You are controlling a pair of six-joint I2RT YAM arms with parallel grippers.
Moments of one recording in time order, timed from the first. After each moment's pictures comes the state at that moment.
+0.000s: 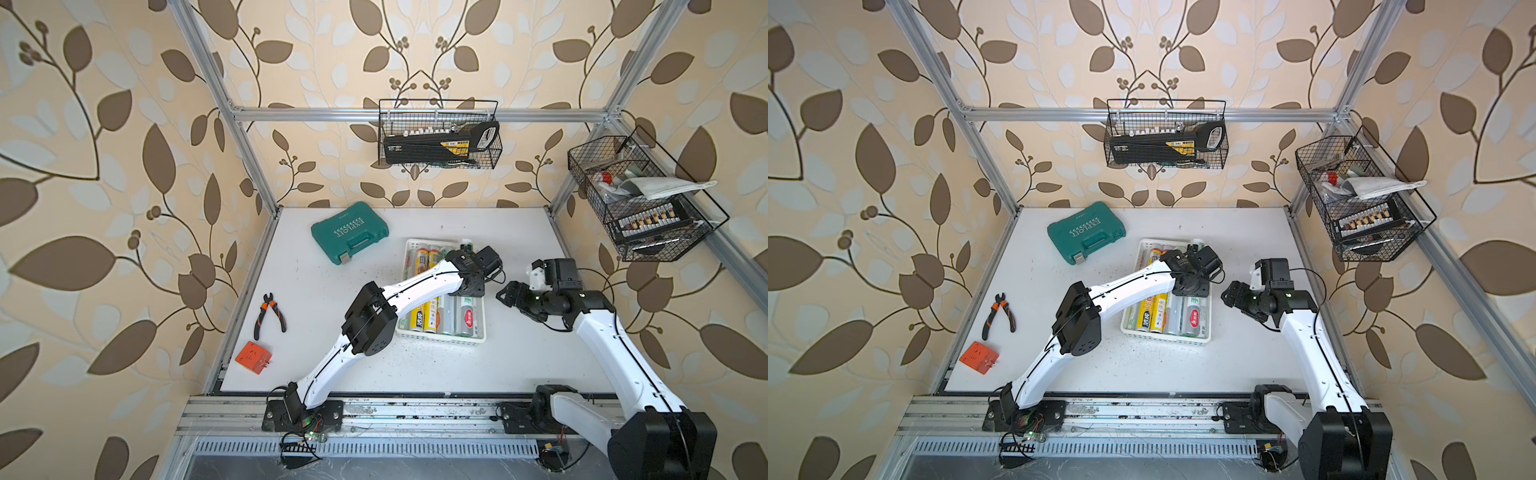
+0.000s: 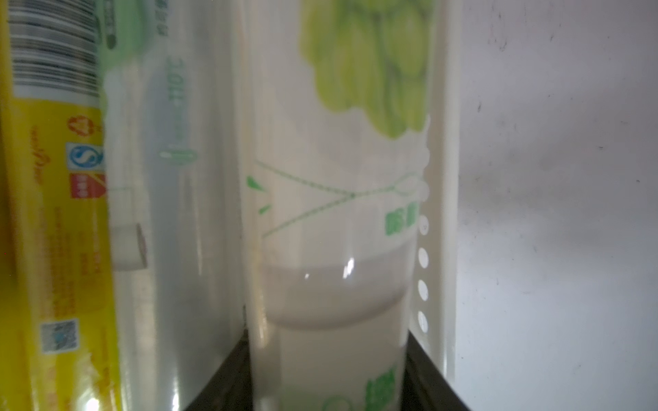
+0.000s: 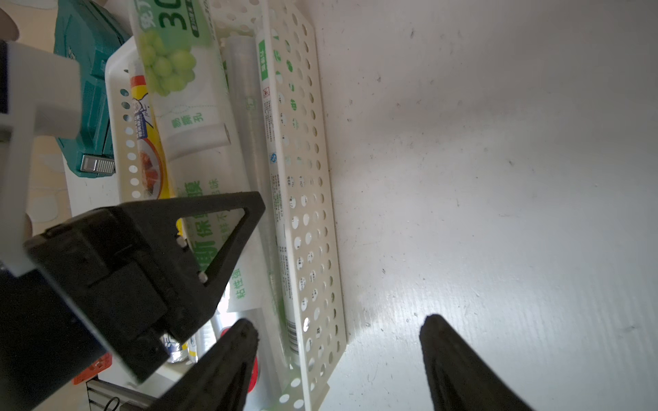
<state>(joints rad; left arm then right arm) -1.04 2.37 2.24 -1.01 -0.19 -0.87 -0.03 1.07 0.83 -0.80 -0.29 0.45</state>
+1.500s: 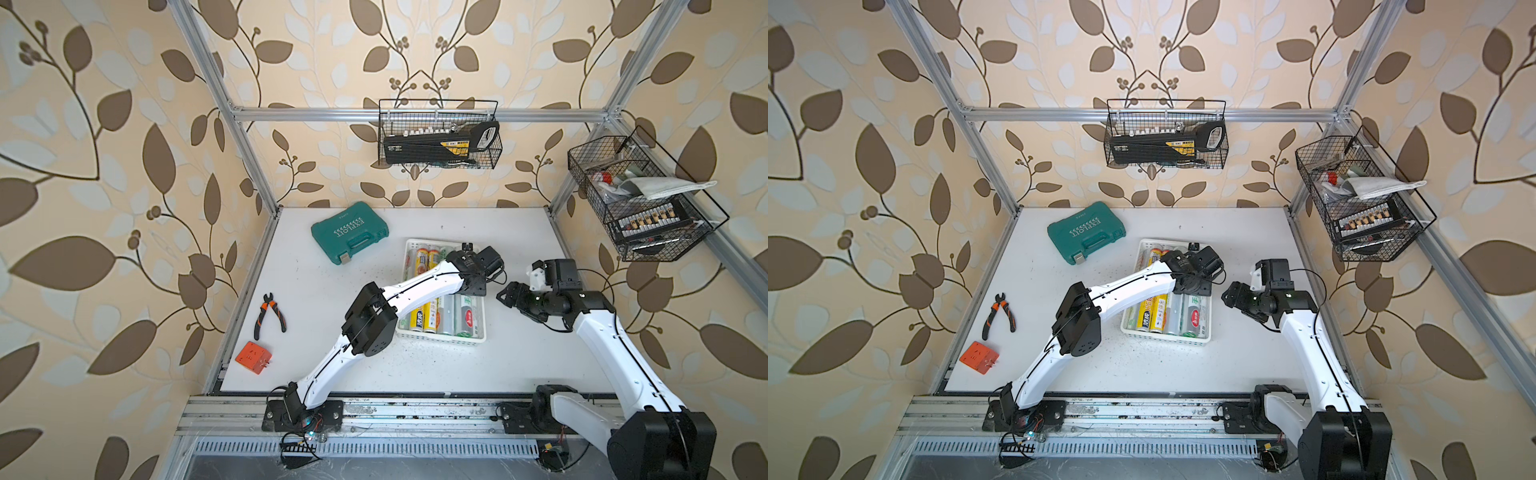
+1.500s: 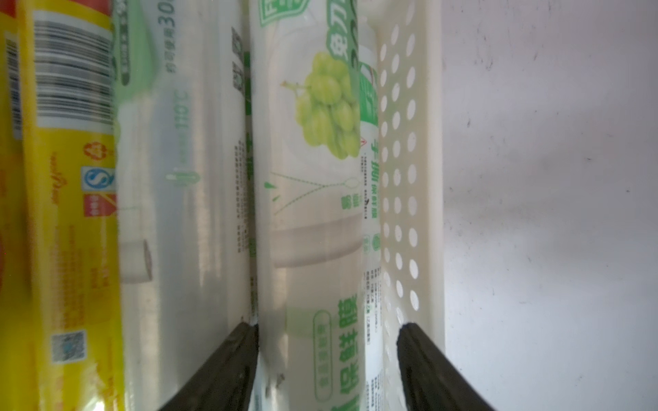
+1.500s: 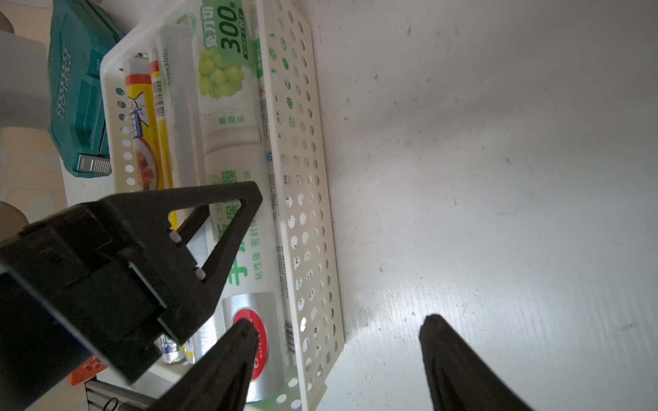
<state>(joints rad) -1.05 2.36 2.22 -0.98 -0.24 -0.84 -0.03 1.06 0.82 -0.80 -0.29 0.44</state>
